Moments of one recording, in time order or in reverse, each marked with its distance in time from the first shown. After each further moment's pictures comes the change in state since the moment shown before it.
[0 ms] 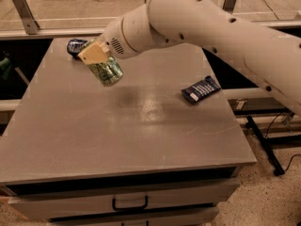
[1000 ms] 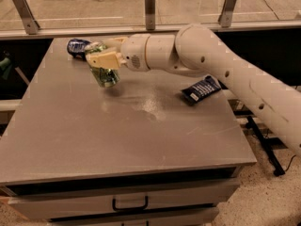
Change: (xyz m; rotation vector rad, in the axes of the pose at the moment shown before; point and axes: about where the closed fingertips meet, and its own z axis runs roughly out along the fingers) arm 0.021 -0.025 0.020 -0.146 -0.340 0.023
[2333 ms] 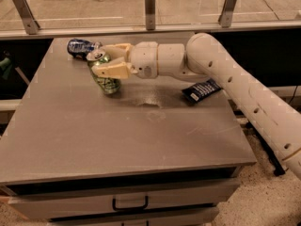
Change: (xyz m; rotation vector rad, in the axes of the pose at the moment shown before) arm 0.016 0.017 -0.014 -0.214 -0.123 -0.142
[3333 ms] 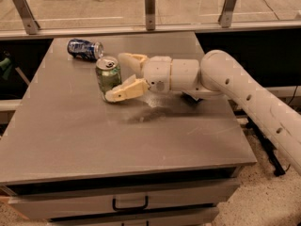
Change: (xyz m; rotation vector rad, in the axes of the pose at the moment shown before) arm 0.019 0.024 -0.033 0.055 0.002 0.053
